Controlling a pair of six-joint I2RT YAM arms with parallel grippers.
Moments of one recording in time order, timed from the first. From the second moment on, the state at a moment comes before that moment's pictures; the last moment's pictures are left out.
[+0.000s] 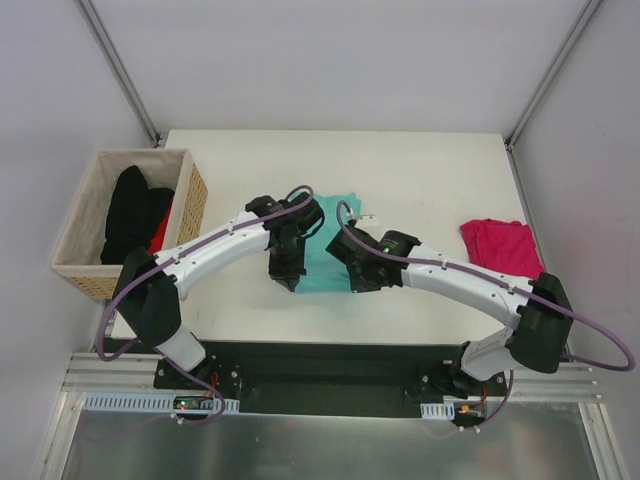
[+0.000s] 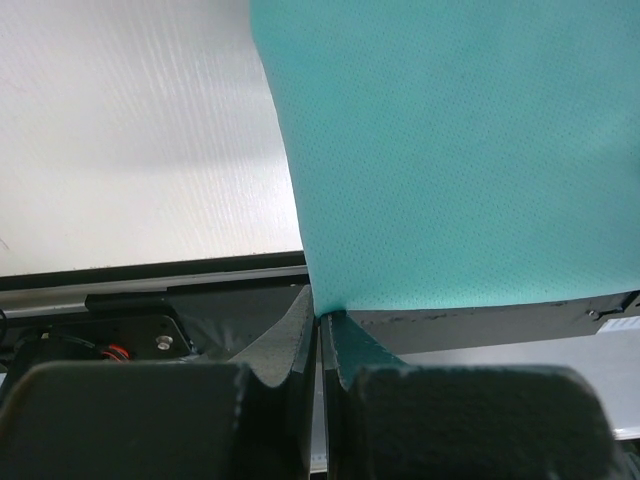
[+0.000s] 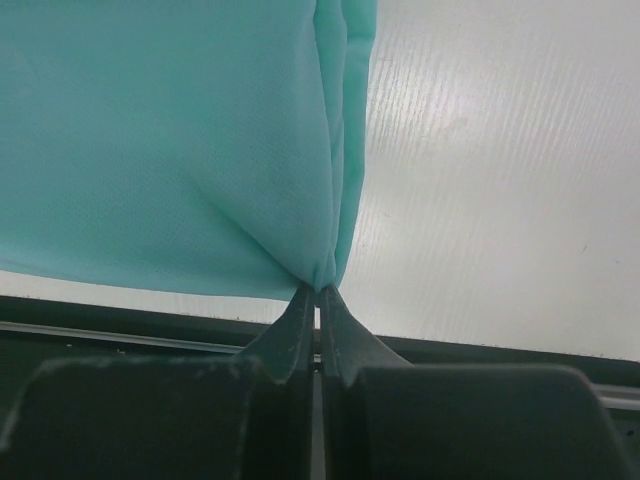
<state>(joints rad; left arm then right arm) -0.77 1.59 1.32 -1.18 0.05 -0.75 1.04 1.47 1.21 -0.99 0.38 0.82</state>
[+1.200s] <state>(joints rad) -0.79 1.64 1.62 -1.29 -0.07 -0.69 1.07 1.54 1.45 -1.16 0.61 0.74</state>
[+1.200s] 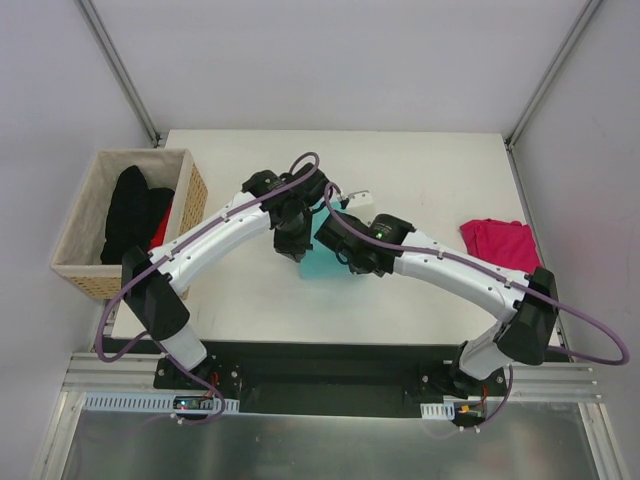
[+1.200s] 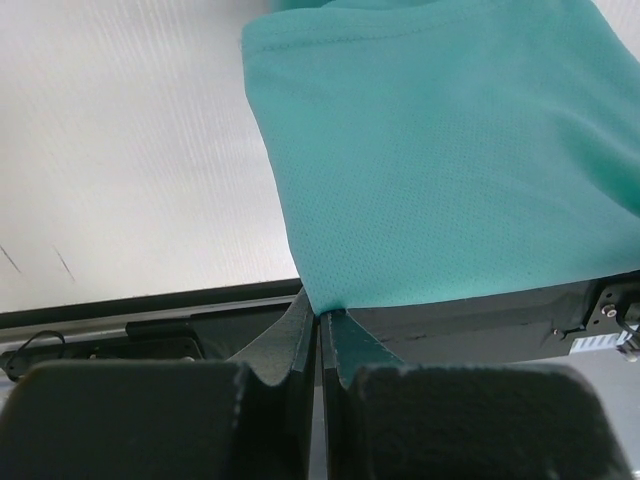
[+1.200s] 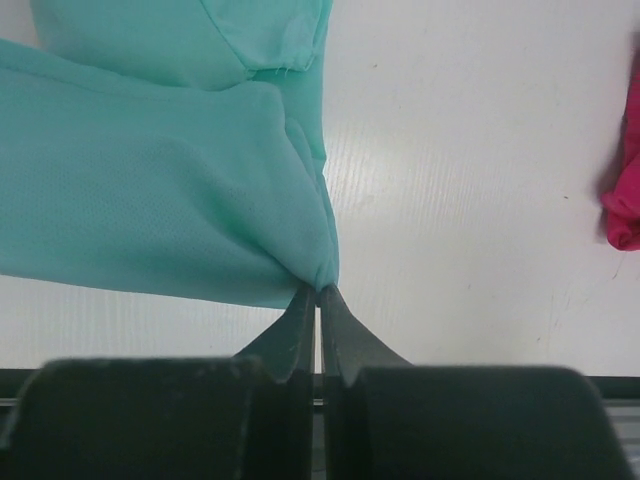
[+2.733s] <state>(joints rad) -0.44 2.20 2.19 -1.26 0.00 -0.43 0.69 2.14 1.99 -0.90 0.49 0.23</state>
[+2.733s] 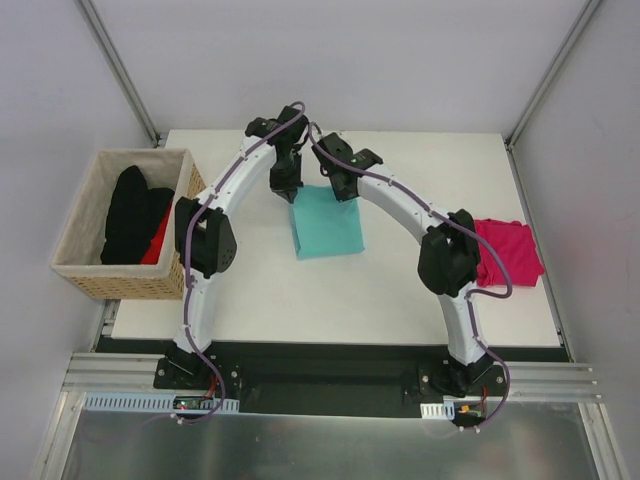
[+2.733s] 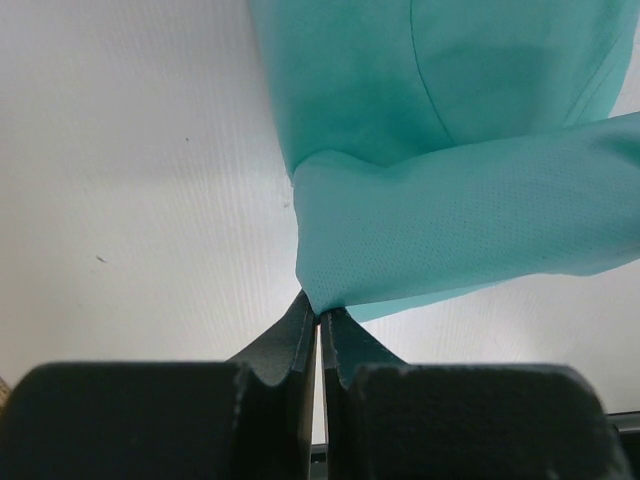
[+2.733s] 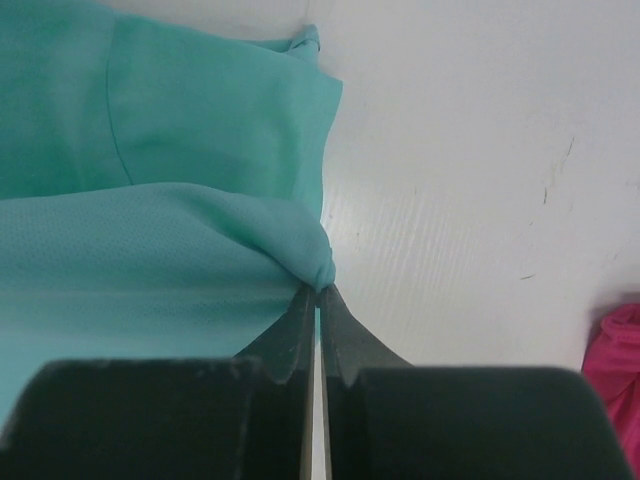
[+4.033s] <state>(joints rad) -0.33 2.30 2.22 -1.19 0.17 -0.38 0.50 2.19 2.05 -0.83 0.42 0.13</state>
